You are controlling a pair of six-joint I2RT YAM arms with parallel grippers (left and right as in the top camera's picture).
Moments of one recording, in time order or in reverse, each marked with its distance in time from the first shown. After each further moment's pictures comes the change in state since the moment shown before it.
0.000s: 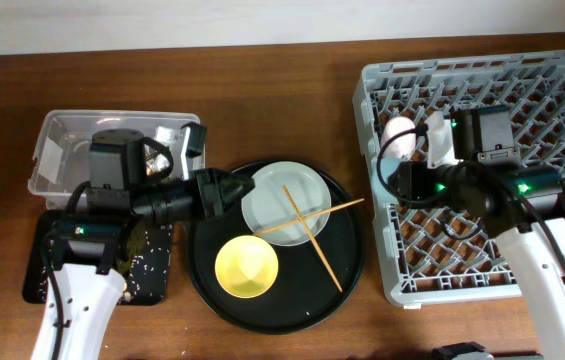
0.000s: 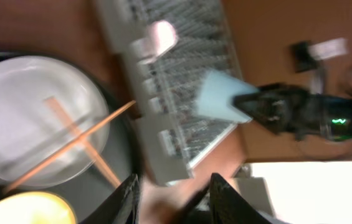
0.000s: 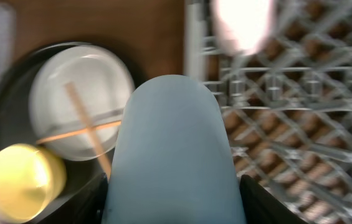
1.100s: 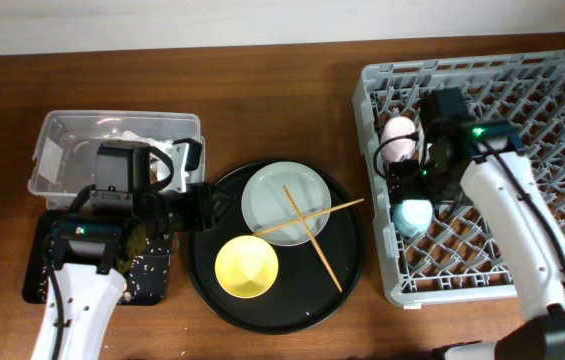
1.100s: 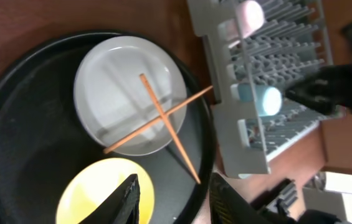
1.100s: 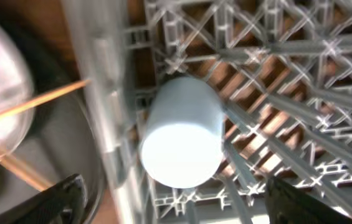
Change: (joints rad) left arm 0.000 0.000 0.000 -0.166 -0.257 0.142; right arm 0.001 0.288 0.108 -0.182 0.128 0.025
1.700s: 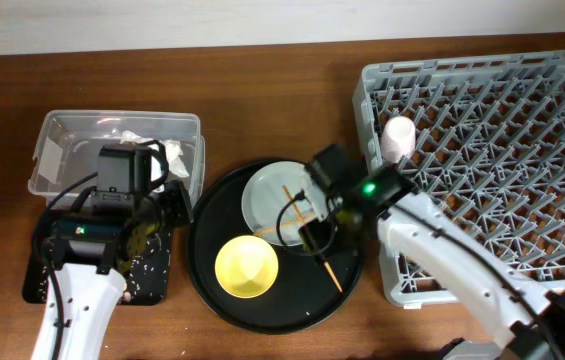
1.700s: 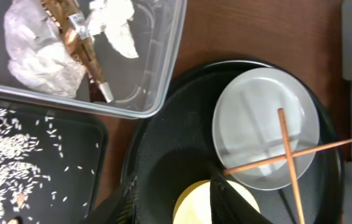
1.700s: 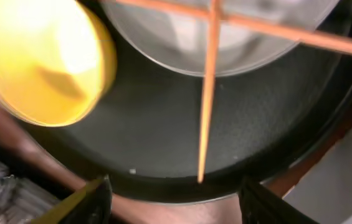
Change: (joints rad) left arm 0.000 0.000 0.000 -0.049 -0.507 -0.061; right arm 0.497 -0.010 -0.222 0.224 -0.186 -0.011
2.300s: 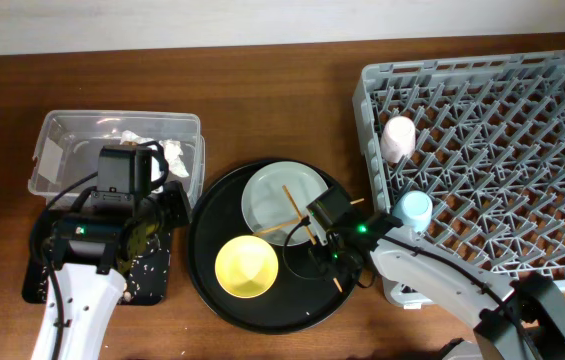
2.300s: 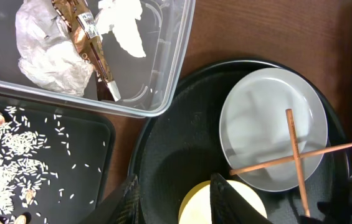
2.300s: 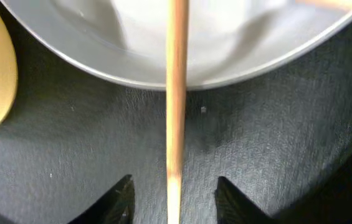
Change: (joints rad) left arm 0.000 0.000 0.000 -0.006 -0.019 0.000; right arm 0.020 0.002 -0.370 0.472 0.071 0.010
